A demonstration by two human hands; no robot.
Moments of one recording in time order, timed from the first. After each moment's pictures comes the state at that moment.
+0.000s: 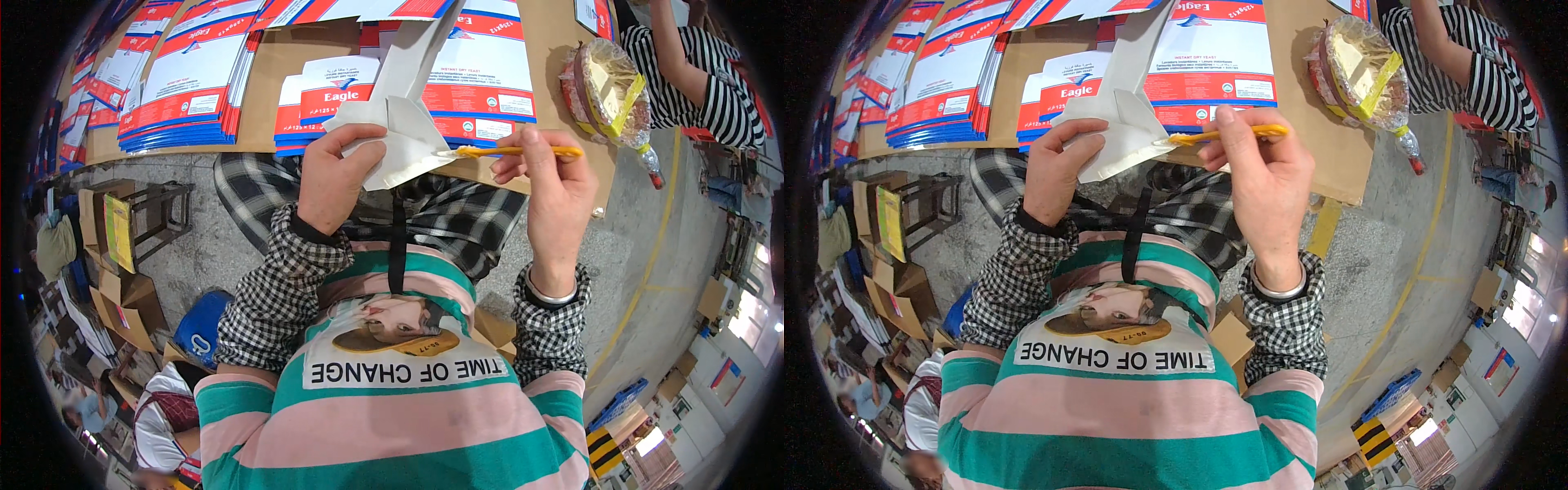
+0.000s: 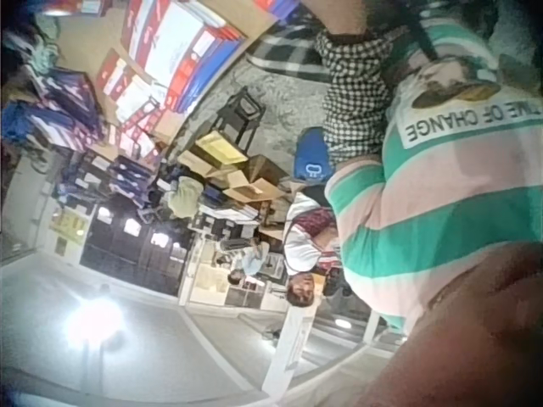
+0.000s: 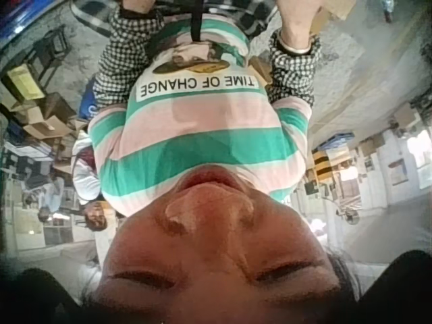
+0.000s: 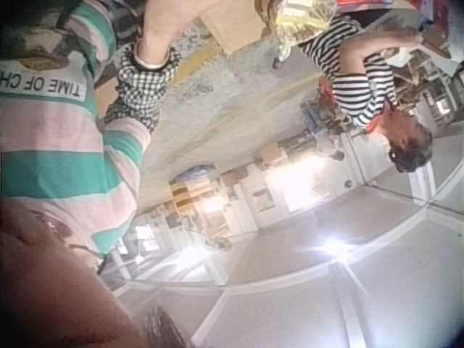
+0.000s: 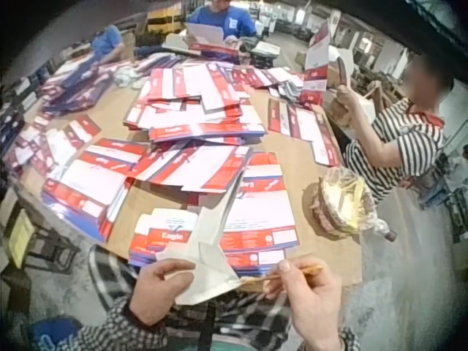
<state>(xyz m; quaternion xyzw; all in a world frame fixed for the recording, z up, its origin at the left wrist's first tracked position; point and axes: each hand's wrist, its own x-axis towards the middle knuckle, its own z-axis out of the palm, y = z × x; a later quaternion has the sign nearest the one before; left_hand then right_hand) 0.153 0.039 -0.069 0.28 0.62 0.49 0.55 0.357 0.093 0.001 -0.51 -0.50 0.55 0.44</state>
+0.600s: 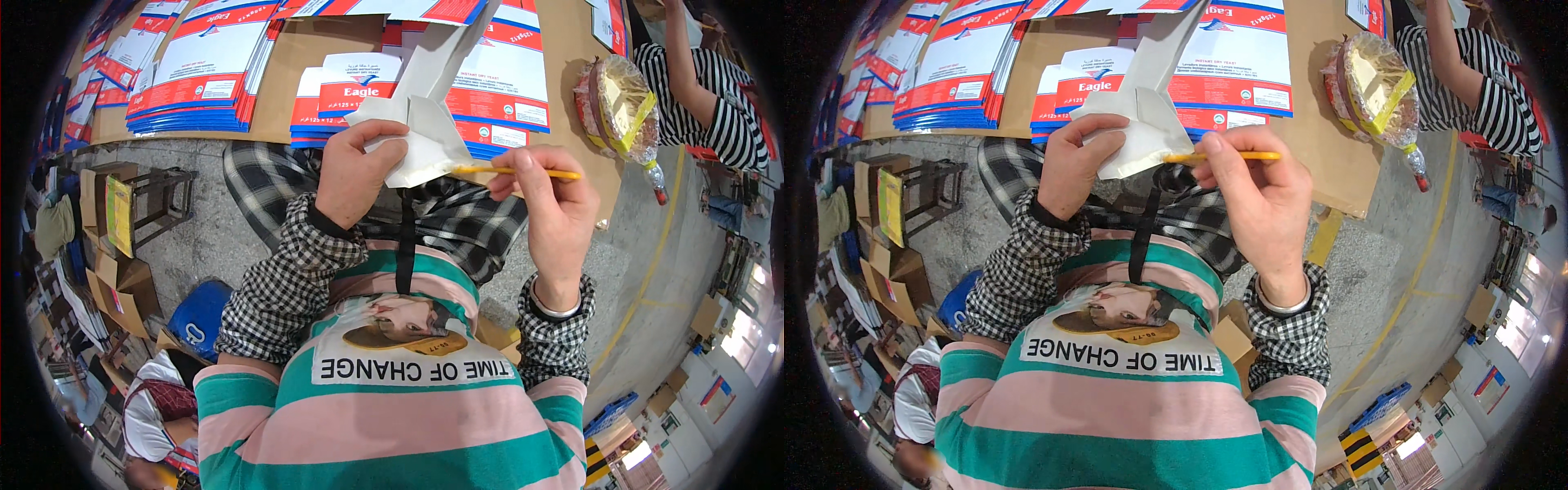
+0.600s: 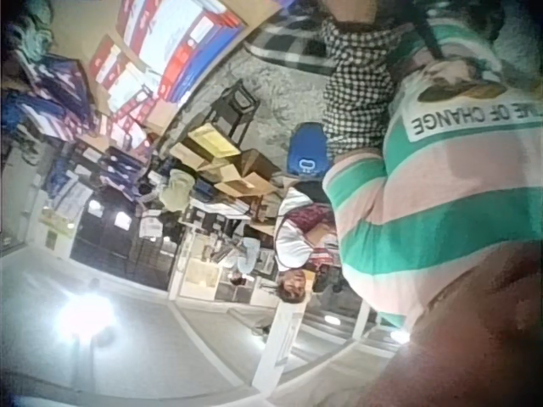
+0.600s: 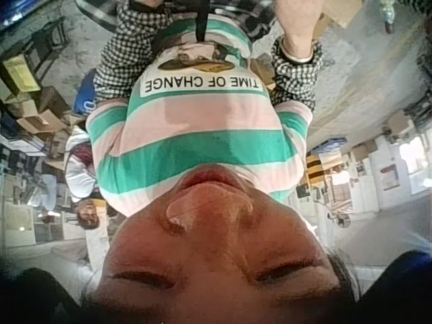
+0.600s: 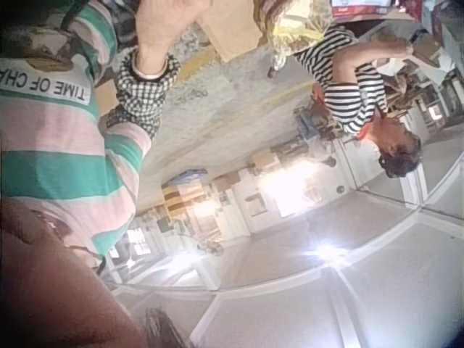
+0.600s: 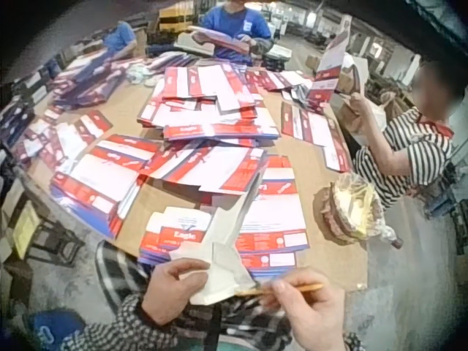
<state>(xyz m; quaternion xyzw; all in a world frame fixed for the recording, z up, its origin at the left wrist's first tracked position) 0.152 0.039 -0.072 0.30 0.62 0.48 0.54 0.348 0.080 0.007 -0.47 -0.55 0.58 0.39</state>
